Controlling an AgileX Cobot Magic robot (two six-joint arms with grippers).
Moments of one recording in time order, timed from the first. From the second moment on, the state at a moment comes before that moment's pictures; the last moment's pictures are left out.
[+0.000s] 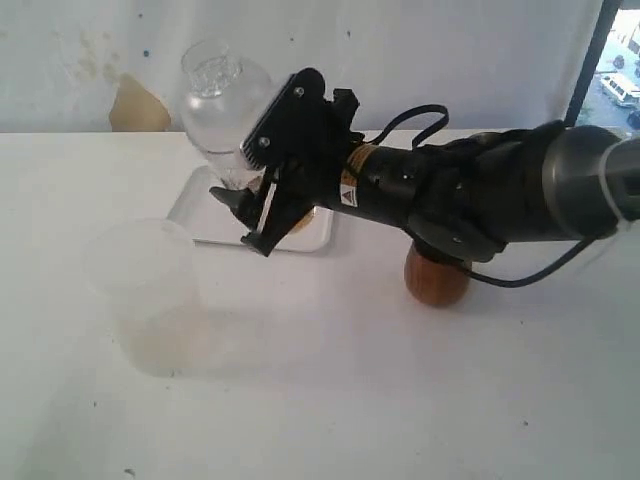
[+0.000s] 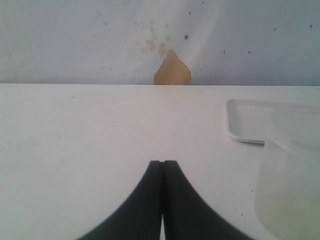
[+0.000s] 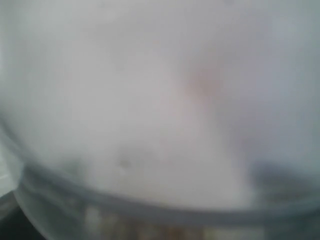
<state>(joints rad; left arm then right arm) -0.05 0.00 0.00 0.08 0.26 -0.02 0.63 1.81 -1.05 -0.57 -0.51 -0.07</state>
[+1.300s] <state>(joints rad) -0.05 0.00 0.00 0.08 0.26 -0.02 0.68 1.93 -1.31 -0.63 -0.17 -0.47</state>
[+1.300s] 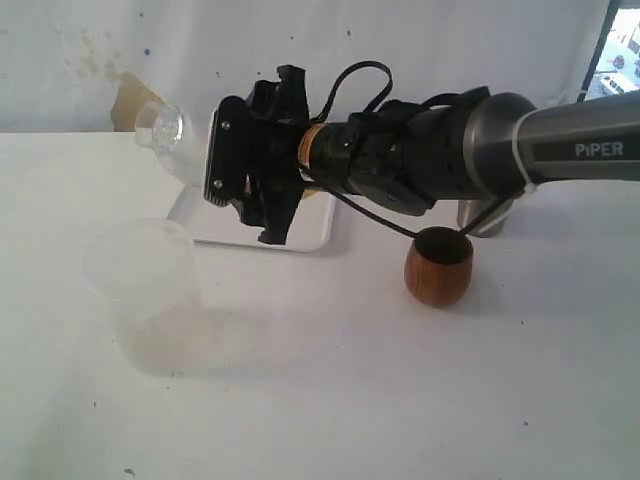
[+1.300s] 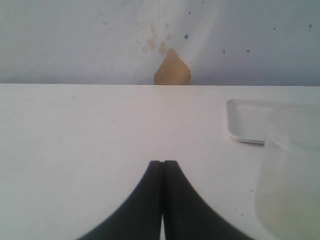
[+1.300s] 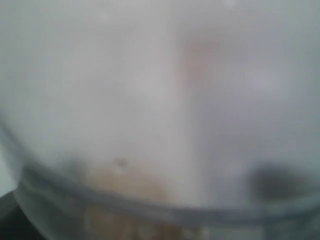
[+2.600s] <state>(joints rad) -0.05 0.00 0.00 0.08 0.26 -0.02 0.70 1.95 -1.35 -0.63 0.01 -0.98</state>
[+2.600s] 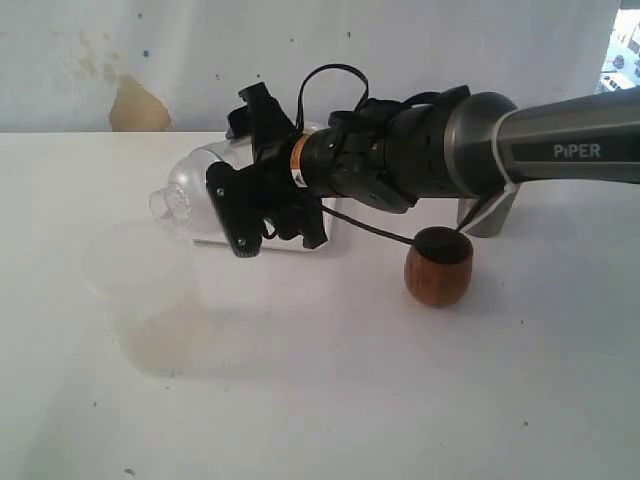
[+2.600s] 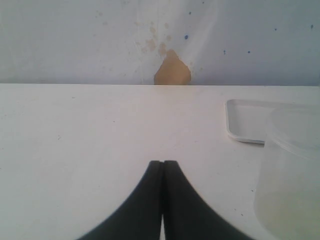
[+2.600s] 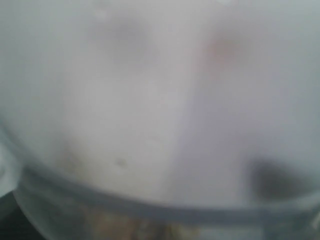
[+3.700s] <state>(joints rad) -0.05 0.00 0.00 0.08 0.26 -0.02 0.74 1.96 -1.42 -0.74 -0.01 -1.09</state>
